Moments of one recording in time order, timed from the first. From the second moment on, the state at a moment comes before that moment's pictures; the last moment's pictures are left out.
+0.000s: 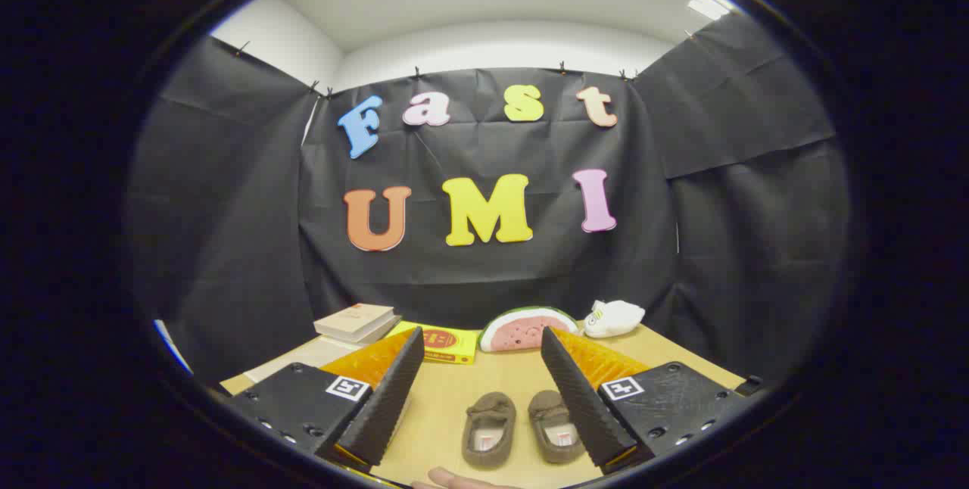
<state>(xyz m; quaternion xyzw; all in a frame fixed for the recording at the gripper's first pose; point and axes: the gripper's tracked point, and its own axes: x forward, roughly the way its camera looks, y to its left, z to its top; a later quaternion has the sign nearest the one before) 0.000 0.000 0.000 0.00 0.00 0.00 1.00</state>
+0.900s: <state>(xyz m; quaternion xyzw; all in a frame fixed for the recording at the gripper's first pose) 0.010 -0.008 -0.023 0.02 0.03 0.00 1.00</state>
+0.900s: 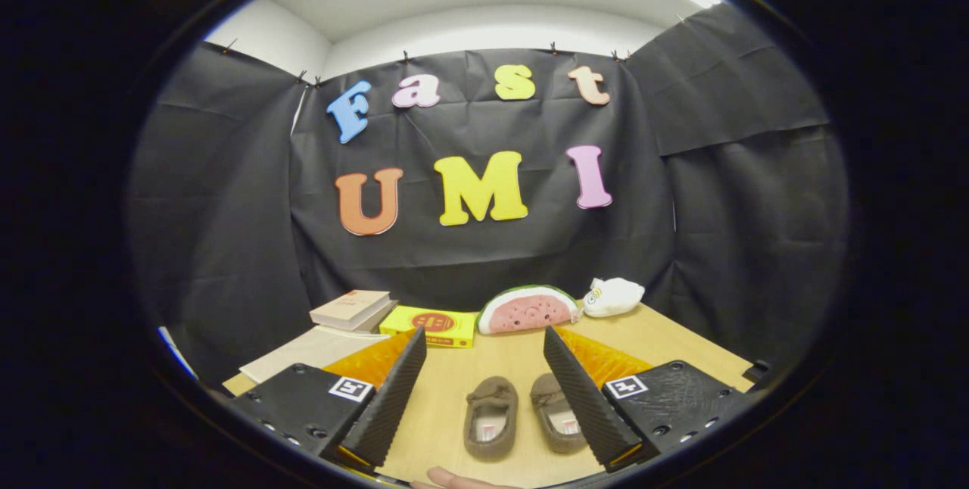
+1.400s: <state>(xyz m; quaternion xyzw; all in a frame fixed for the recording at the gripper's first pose) 0.031 -0.004 -0.048 0.04 0.06 0.00 1.00</state>
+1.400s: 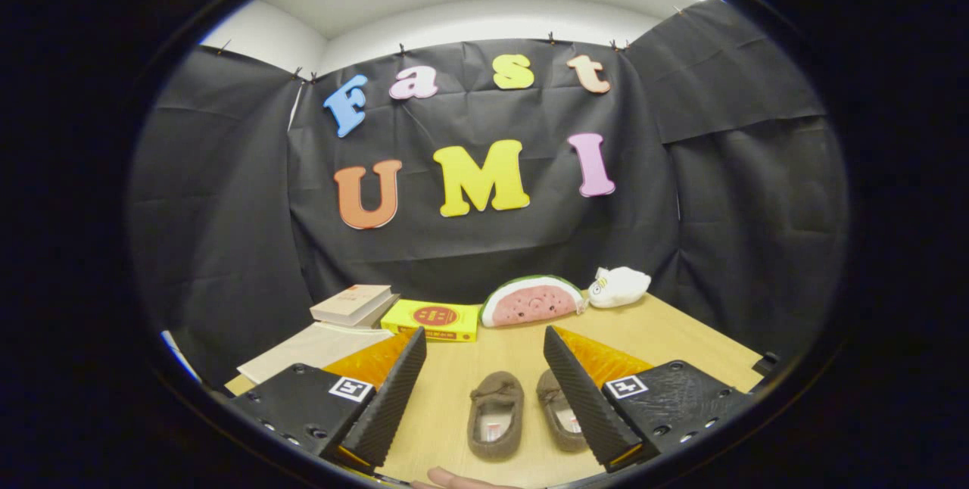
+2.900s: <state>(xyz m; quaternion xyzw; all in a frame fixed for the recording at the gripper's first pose) 0.132 0.165 -0.186 0.37 0.39 0.35 0.77</state>
